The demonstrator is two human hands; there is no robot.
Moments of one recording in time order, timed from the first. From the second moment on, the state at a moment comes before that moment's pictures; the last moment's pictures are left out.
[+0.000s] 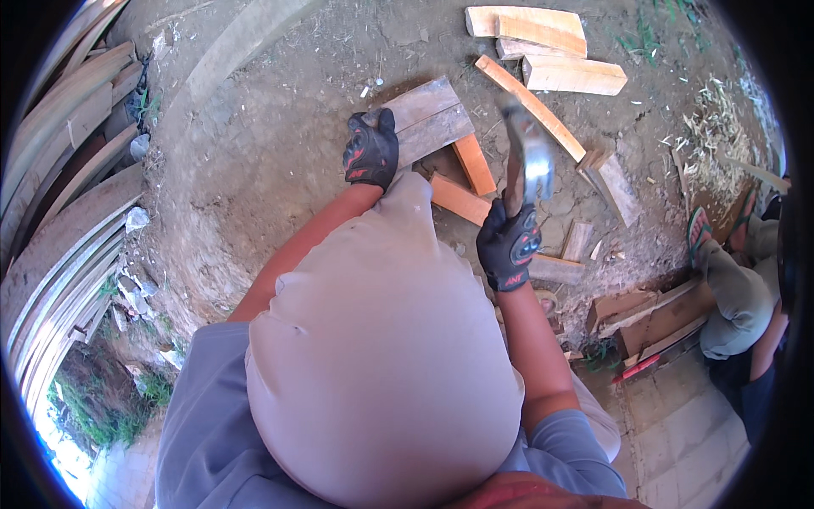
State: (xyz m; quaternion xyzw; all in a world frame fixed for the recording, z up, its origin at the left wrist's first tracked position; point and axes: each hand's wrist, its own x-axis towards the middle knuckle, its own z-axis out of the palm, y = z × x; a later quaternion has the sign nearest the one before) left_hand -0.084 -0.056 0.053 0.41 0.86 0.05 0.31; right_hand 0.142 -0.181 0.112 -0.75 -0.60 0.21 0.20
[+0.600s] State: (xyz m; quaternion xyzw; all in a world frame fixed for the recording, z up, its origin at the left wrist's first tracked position) left_hand -0.085 -0.056 0.049 0.42 0.86 0.04 0.30; right_hand 0.137 -0.160 0.122 -0.74 -0.59 0.29 0.13
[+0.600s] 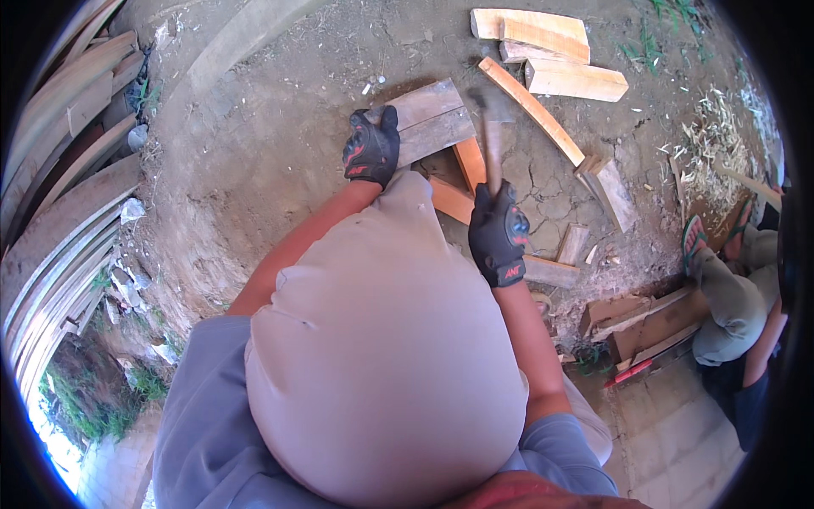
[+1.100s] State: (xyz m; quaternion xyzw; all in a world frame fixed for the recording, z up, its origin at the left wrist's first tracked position) left_hand -0.086 -0.058 0.050 0.40 0.86 0.06 0.30; right_hand 0.141 -0.158 0.142 -0.75 -0.56 0.25 0.24
